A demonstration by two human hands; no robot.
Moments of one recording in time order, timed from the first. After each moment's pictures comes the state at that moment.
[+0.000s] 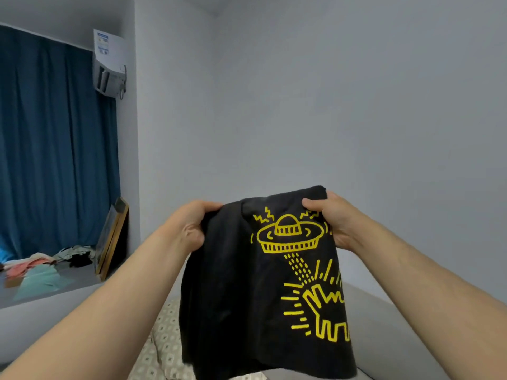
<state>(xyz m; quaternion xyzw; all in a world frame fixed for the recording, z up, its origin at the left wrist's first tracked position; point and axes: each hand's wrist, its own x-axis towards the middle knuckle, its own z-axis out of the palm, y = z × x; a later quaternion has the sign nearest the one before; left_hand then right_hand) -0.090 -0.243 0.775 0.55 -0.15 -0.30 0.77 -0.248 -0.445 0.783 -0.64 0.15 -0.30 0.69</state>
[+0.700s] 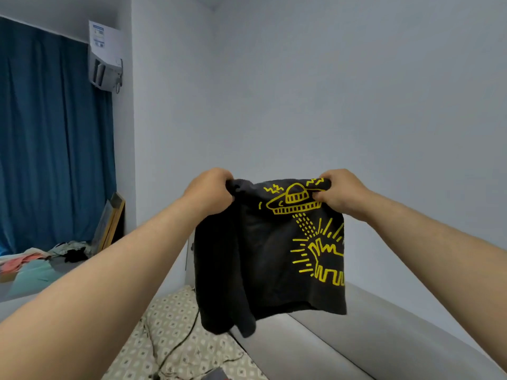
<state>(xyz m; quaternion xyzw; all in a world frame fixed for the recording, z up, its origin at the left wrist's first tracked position) -0.079 -0.270 0.804 0.84 -0.39 0.22 0.30 -0.263 -0.469 0.815 -0.88 0.26 -0.34 0.21</state>
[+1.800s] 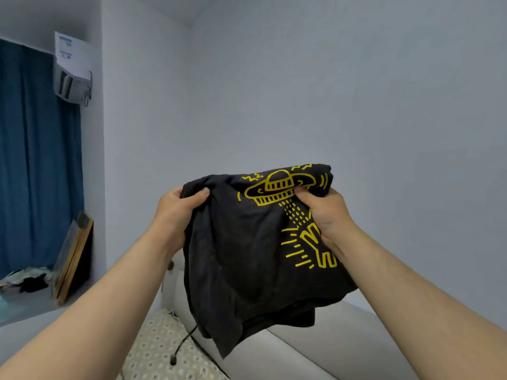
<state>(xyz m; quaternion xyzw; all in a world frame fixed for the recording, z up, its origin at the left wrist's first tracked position) -0.083 -0.275 0.788 0.47 -0.32 -0.11 0.81 -0.258 -0.465 0.793 -0.60 0.09 -0.54 0.59</state>
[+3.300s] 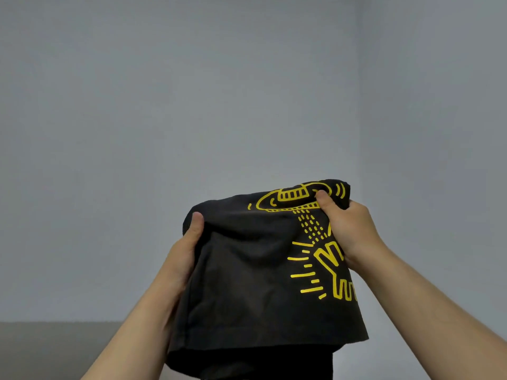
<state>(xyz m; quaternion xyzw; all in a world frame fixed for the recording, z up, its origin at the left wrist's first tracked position) -0.435 -0.365 0.791 0.30 -0.48 -0.50 0.66 -0.687 -0.367 0.834 -0.52 0.41 -0.70 0.27</state>
